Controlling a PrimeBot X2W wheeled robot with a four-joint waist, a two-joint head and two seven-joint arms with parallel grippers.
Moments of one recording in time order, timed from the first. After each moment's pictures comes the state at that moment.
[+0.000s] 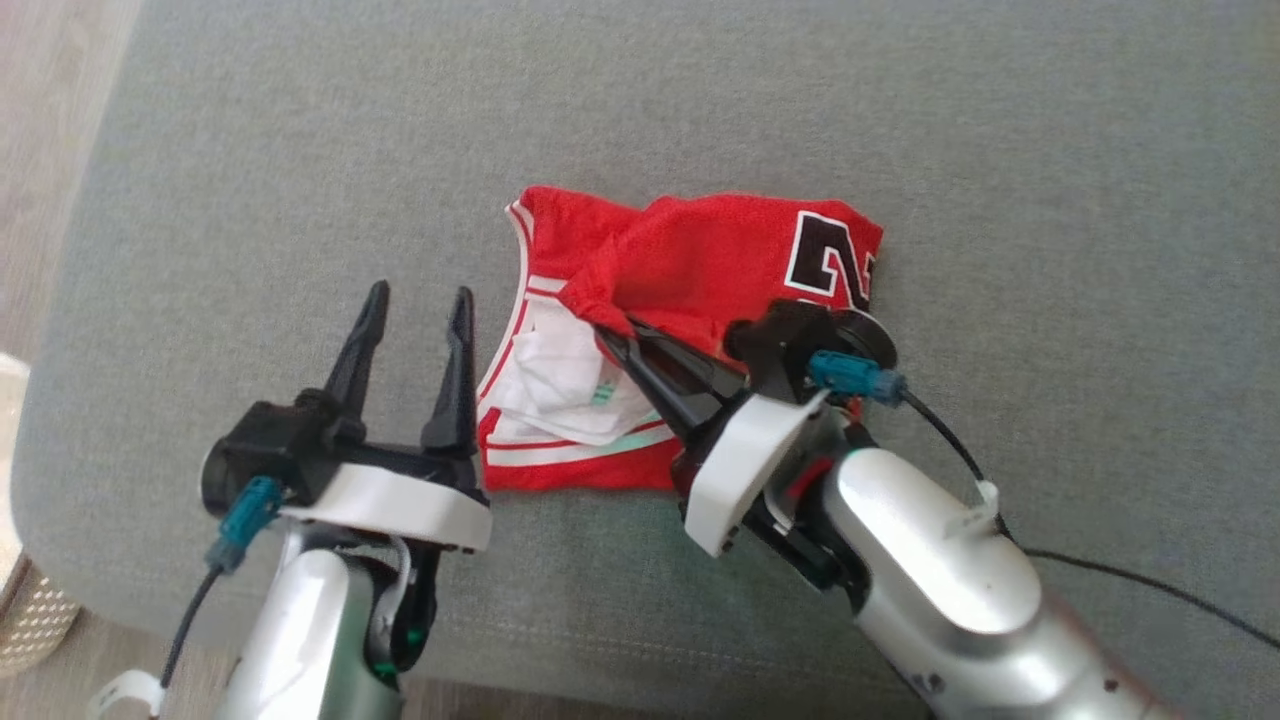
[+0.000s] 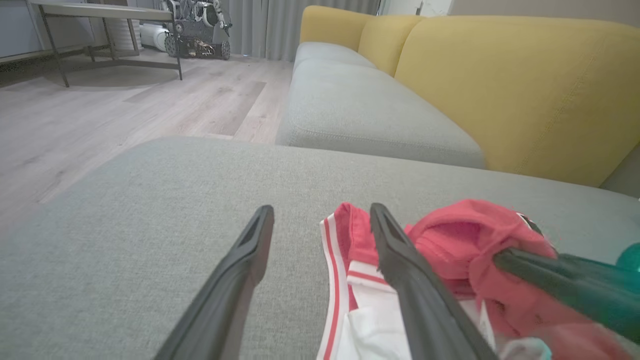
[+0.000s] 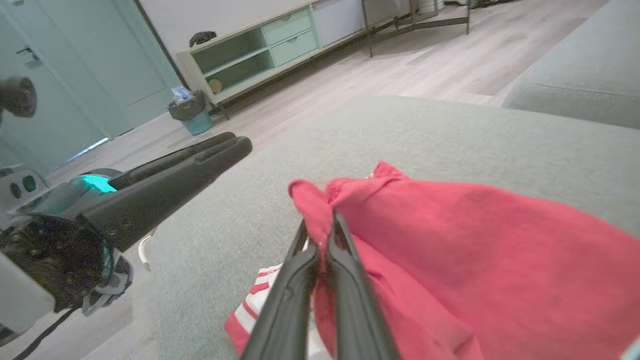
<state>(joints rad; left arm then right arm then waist) -0.19 0.05 -0.23 0.13 -0.23 0.00 -0.25 -0.51 -0.08 0.73 0.28 0.40 0.13 0.10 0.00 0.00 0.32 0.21</state>
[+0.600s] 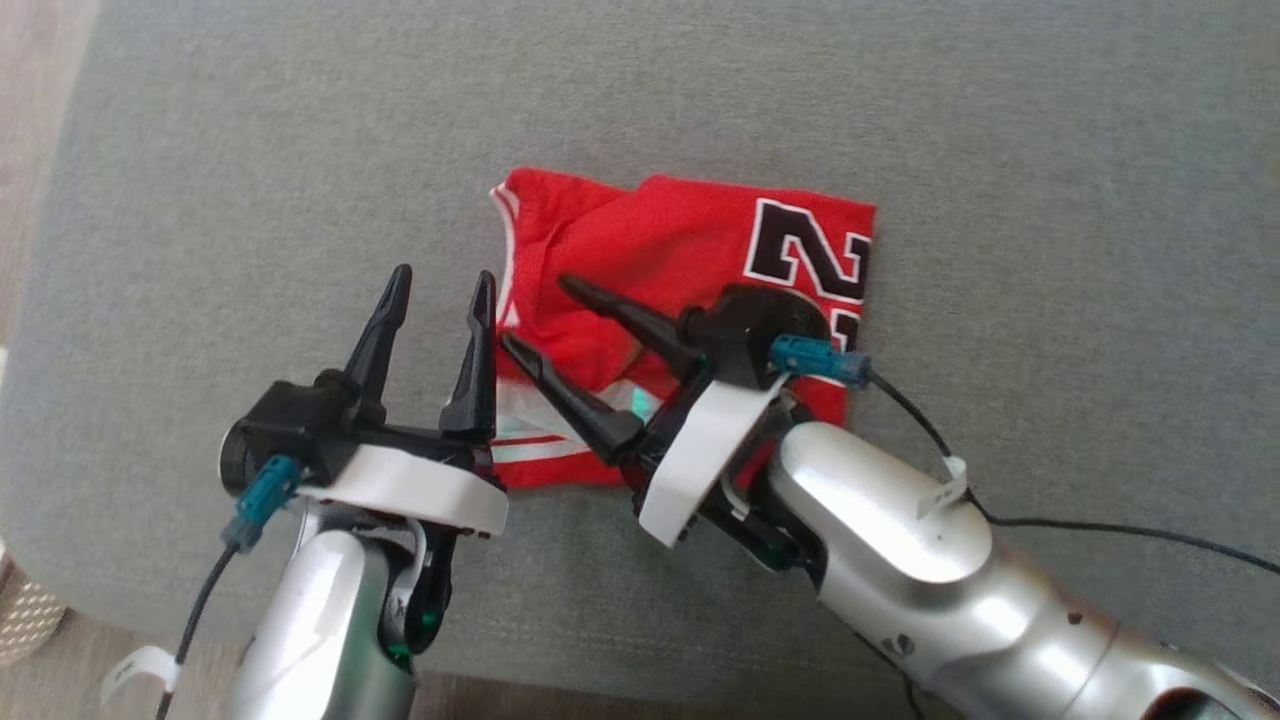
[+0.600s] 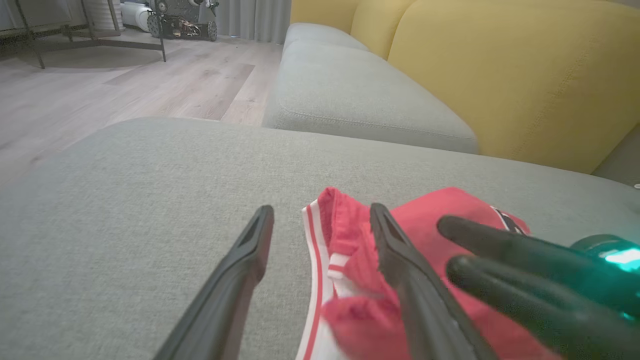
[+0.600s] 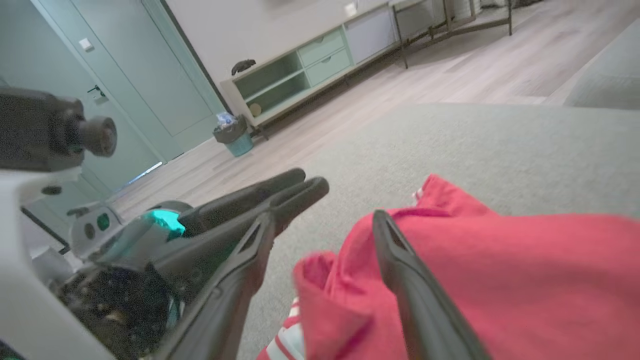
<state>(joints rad) -0.23 0.04 -0.27 0.16 -0.25 0.00 -0.25 -0.68 -0.08 0.96 0.42 0.62 0.13 -0.09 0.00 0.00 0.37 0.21</state>
